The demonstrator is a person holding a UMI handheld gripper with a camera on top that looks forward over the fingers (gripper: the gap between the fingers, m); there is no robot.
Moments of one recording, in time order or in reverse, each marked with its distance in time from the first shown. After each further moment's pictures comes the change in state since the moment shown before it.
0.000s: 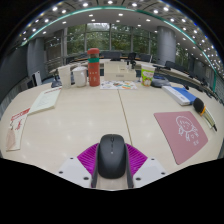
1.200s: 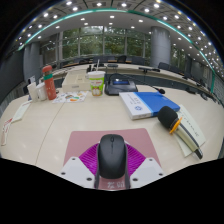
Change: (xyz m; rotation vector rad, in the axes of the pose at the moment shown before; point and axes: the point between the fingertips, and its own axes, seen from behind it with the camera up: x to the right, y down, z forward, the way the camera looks) arm 0.290 -0.059 0.024 0.039 0.016 0.006
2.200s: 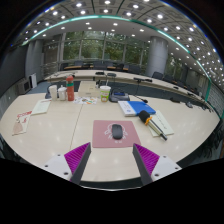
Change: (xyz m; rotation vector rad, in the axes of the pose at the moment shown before) arm -0.046 0.022 -0.295 0.041 0.080 -0.064
